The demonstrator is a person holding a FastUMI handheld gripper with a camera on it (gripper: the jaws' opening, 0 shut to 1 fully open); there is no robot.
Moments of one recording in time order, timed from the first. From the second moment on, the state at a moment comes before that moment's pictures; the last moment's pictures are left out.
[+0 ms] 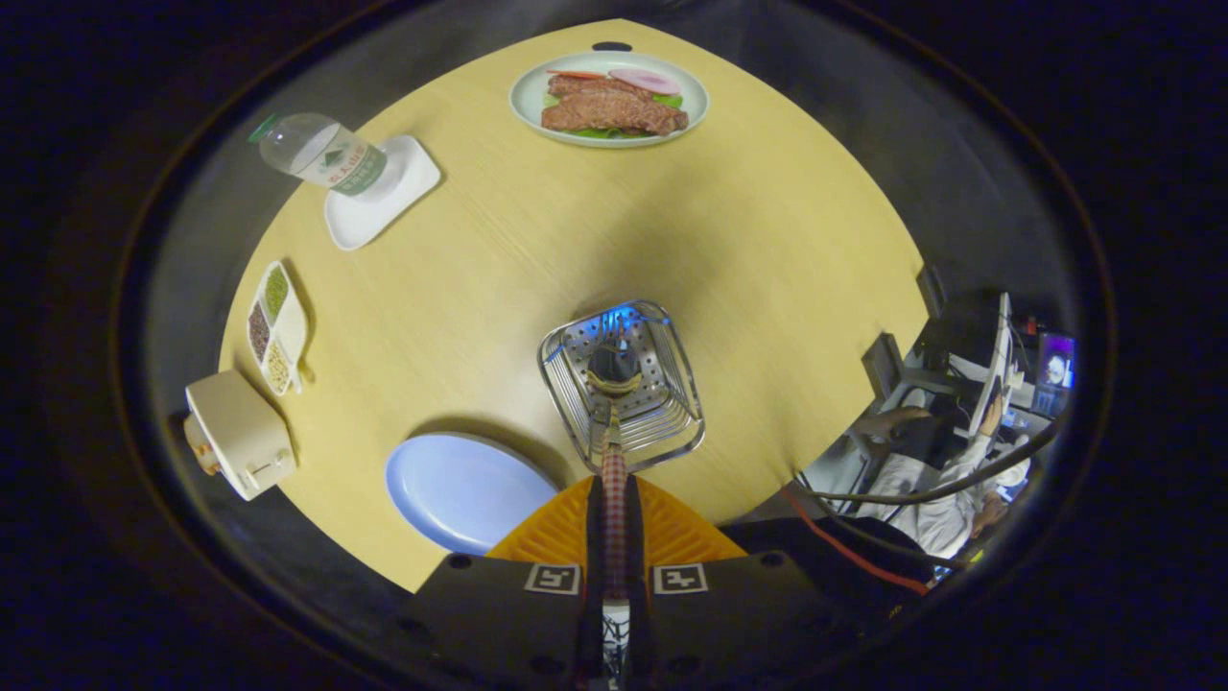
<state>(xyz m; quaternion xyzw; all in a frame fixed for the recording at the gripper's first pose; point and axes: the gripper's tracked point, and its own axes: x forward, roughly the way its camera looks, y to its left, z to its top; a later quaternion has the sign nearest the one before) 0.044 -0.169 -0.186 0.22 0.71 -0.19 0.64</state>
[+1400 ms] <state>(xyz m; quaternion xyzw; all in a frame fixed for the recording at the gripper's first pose) 0.024 -0.118 -0.067 0.13 0.38 -0.14 0.91</state>
